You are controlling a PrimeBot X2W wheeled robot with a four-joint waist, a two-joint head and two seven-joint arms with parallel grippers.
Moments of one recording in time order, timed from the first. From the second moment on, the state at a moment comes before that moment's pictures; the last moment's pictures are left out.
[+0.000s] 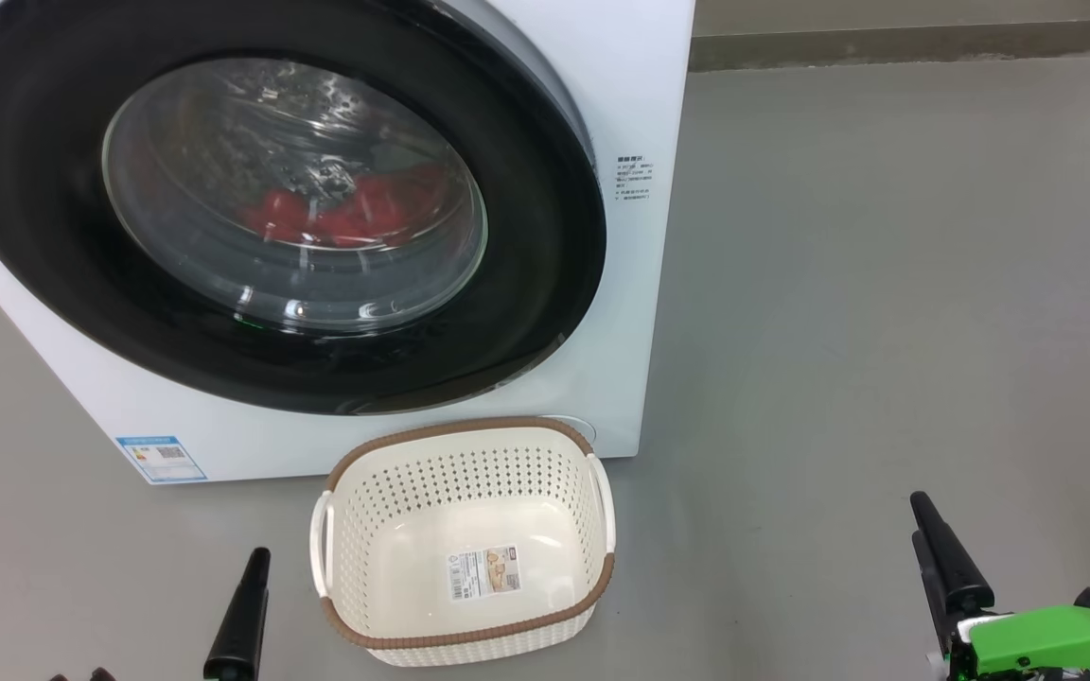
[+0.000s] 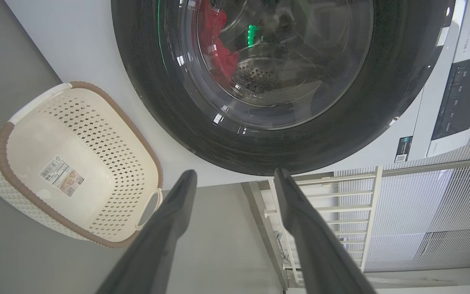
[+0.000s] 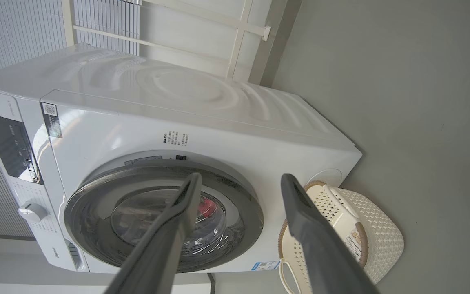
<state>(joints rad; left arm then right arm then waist) -0.02 0.02 0.05 0.30 -1.39 -0.12 0.04 0.01 -0.02 -0.08 0.32 1.46 0.13 0.04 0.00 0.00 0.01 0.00</state>
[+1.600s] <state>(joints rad) 0.02 0.03 -0.04 0.19 -0.75 -0.06 -0.09 0.04 -0.09 -0.01 0.29 0.97 0.13 -0.10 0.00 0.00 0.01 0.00</state>
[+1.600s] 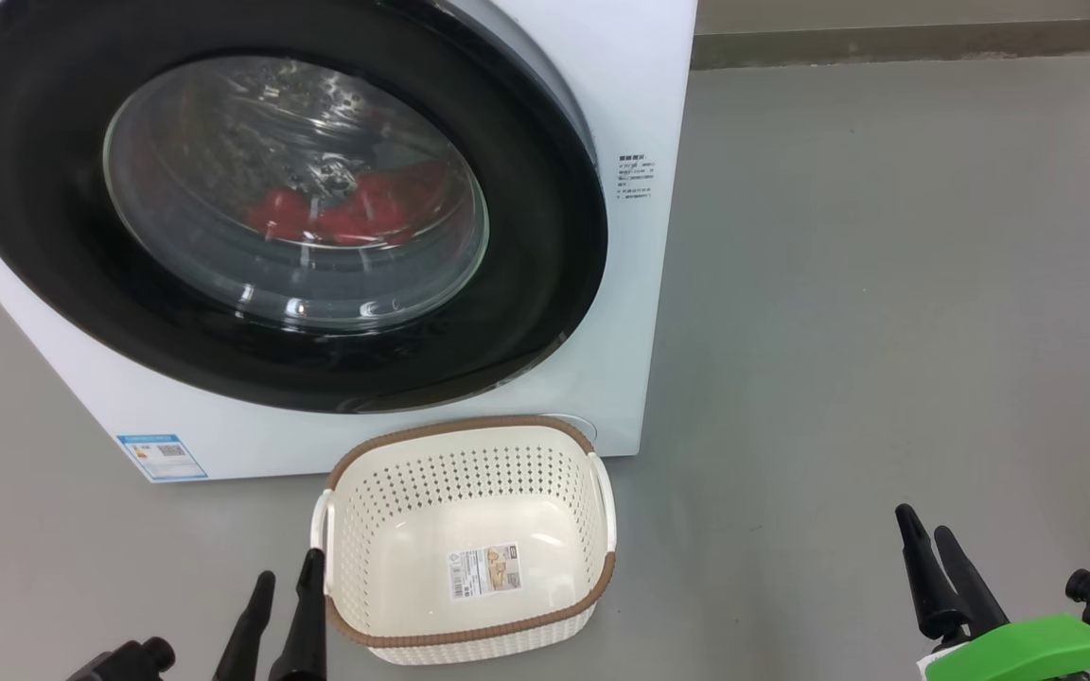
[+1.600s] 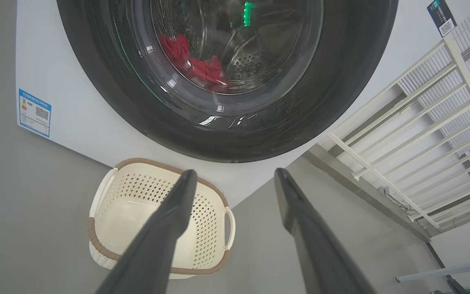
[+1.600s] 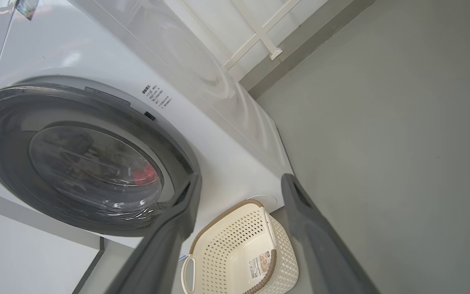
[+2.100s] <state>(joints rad) 0.02 0.03 -0.06 0.16 -0.60 -0.04 -0.14 0.06 -0.10 0.01 0.28 0.84 0.13 -0.13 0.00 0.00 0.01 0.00</state>
